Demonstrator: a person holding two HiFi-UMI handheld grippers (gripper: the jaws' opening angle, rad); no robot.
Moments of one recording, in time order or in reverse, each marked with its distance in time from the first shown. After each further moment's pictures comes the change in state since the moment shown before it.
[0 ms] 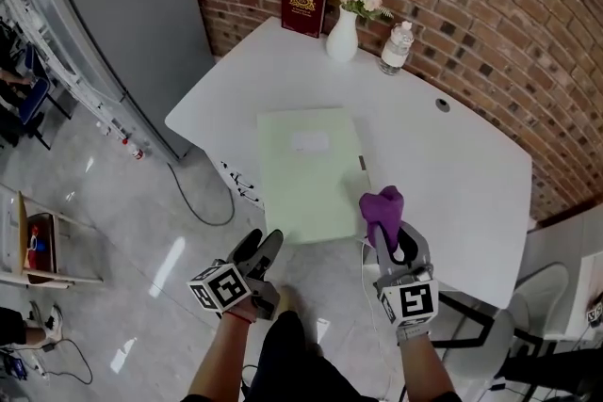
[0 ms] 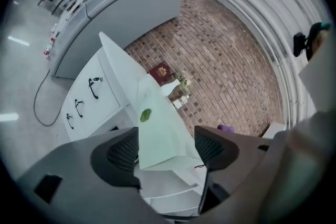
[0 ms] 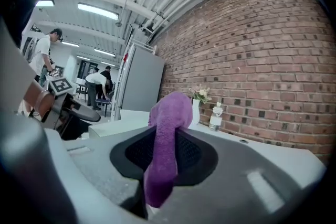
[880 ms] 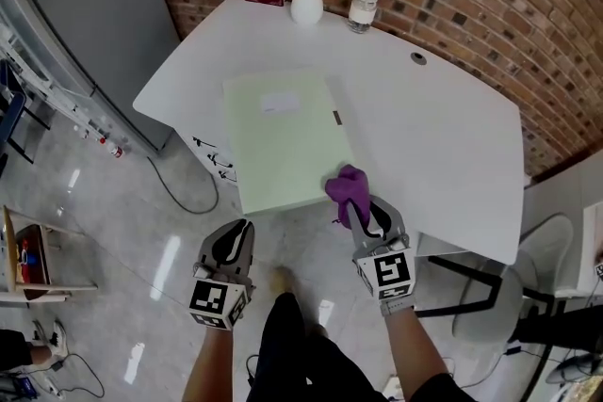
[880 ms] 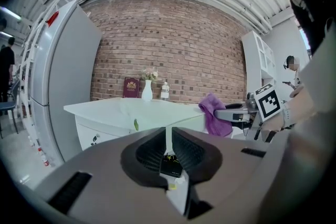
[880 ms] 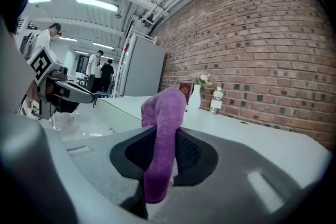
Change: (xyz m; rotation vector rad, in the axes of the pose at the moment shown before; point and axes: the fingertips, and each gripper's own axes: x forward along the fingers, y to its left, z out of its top) left arm -0.036 -0.018 -0.030 0.877 0.020 0.053; right arm -0.007 0.029 -0.078 0.014 0.088 -0.018
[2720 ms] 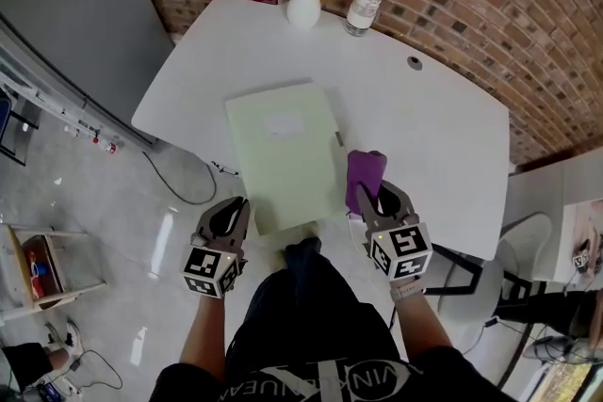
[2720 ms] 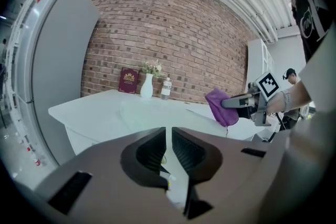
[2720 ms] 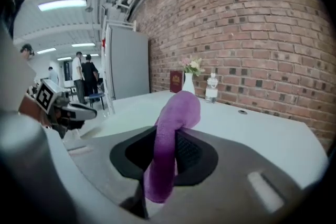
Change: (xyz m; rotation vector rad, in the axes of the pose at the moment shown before) left arm 0.059 0.065 0.053 -0.078 0.142 -0.114; right arm 0.042 -0.050 0.074 0.201 0.221 -0.018
